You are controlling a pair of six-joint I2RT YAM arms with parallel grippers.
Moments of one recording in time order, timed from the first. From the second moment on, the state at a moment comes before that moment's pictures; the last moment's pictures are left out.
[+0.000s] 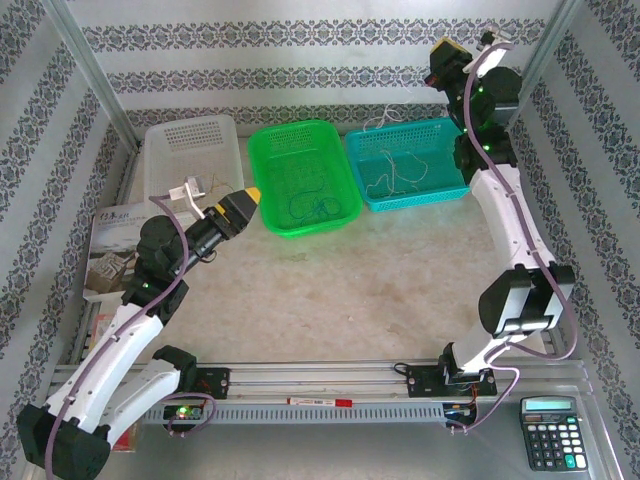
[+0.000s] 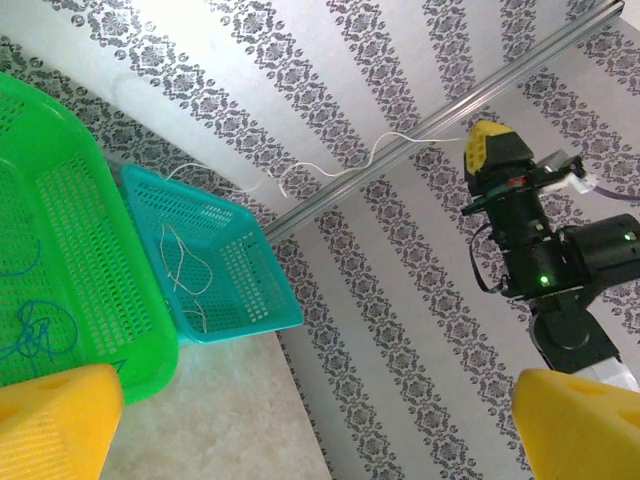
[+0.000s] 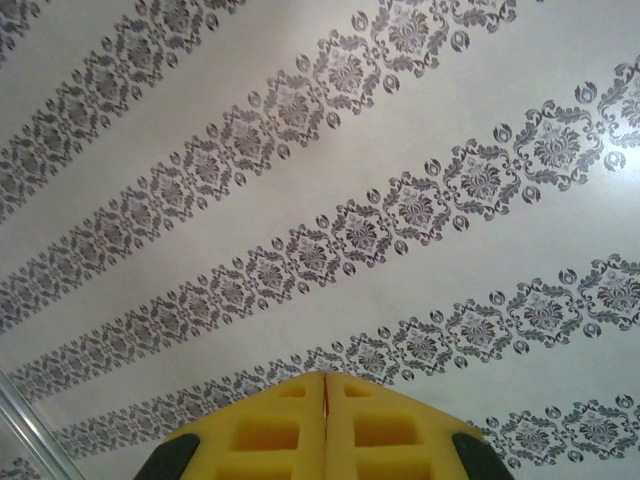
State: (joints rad) left arm -0.32 0.80 0.70 0.15 0.34 -0.96; right arm 0.05 1.63 1.68 0.21 -0.21 0.58
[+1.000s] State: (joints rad) left arm -0.32 0.81 0.70 0.16 0.34 -0.97; right arm 0.03 1.71 2.05 0.05 -0.16 0.45
